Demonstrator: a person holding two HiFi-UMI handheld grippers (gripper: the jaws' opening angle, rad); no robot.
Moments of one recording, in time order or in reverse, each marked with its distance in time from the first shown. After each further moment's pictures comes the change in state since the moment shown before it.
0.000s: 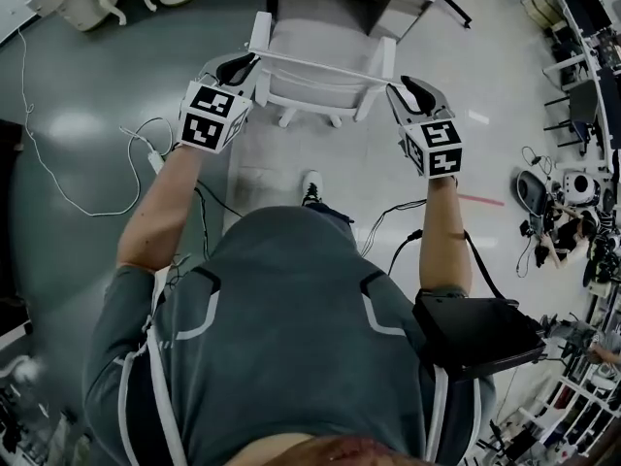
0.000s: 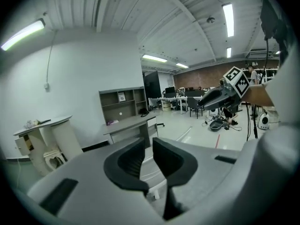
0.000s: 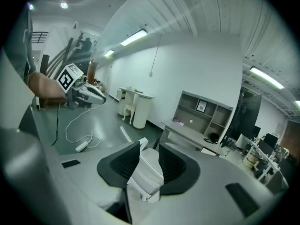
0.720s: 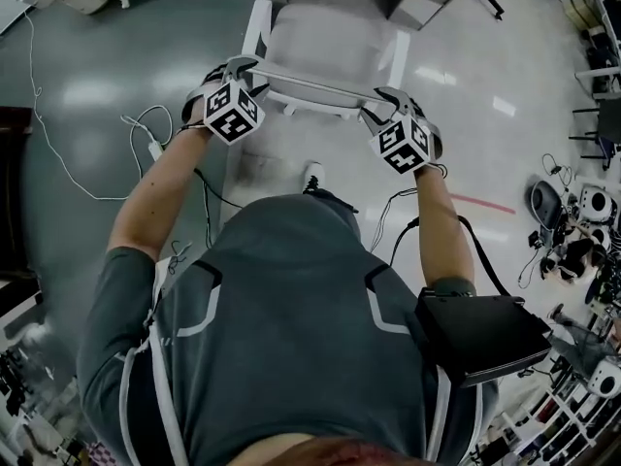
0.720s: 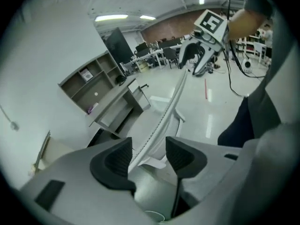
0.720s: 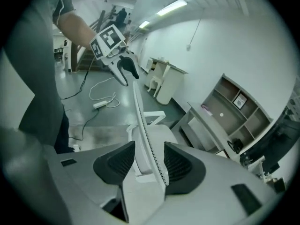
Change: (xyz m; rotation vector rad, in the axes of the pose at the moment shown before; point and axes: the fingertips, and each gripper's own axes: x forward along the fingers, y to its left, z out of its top) left arm 0.159 -0.007 -0.107 0.438 0.500 -0.117; right arm 0.126 -0.025 -0.134 -0.365 0.302 0.307
